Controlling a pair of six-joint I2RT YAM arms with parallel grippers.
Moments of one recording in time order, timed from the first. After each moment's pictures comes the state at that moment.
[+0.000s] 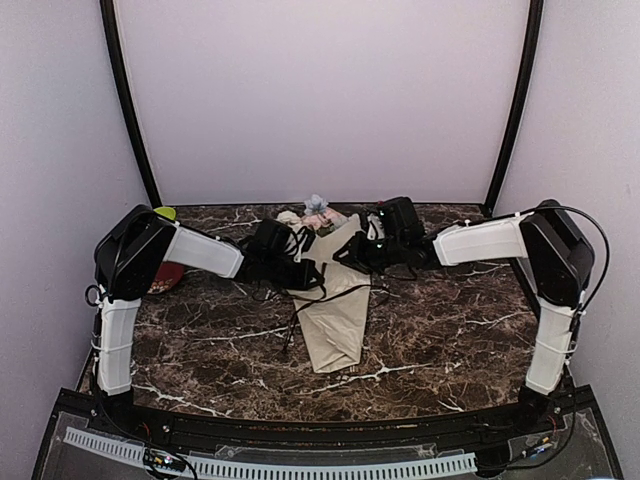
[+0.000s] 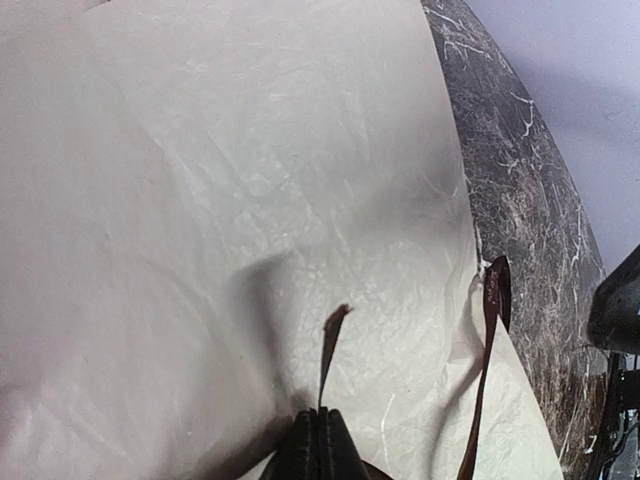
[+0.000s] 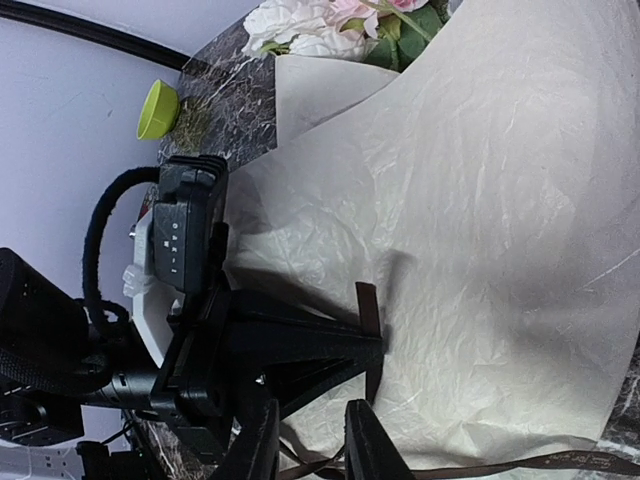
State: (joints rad) left arm -0.66 2.15 1.32 0.12 0.36 -0.44; right arm 0.67 1.91 1.21 0.10 -0.34 0.82
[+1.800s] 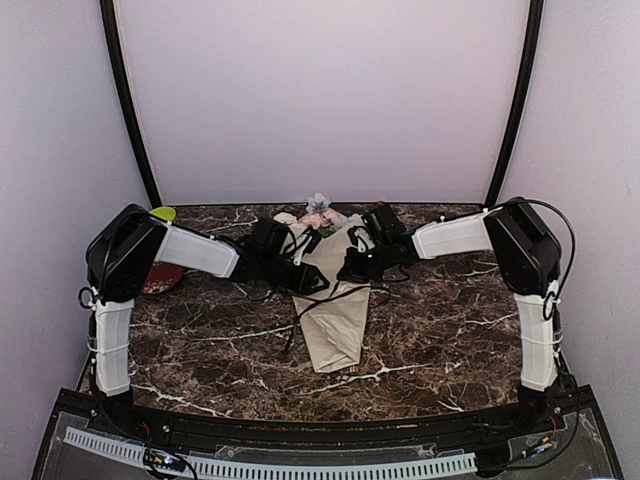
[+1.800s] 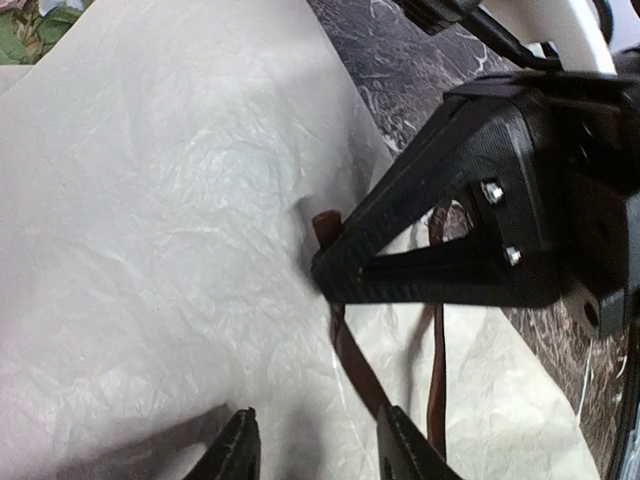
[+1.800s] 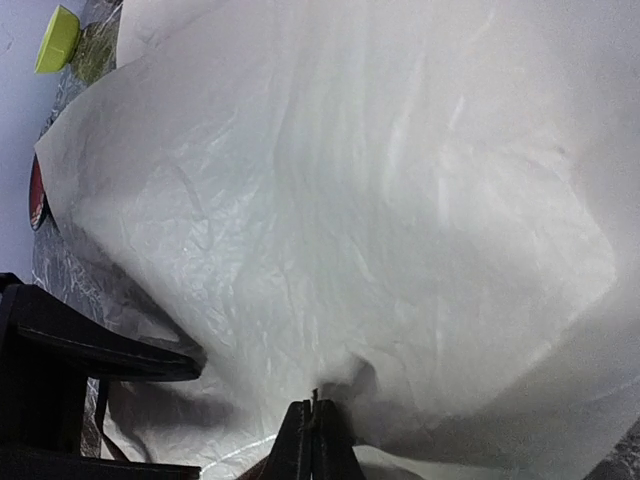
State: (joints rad) left arm -0.66 2.10 1.28 0.10 0.41 -0.24; right arm 0.64 2.14 1.43 -0.16 -0.36 0.60
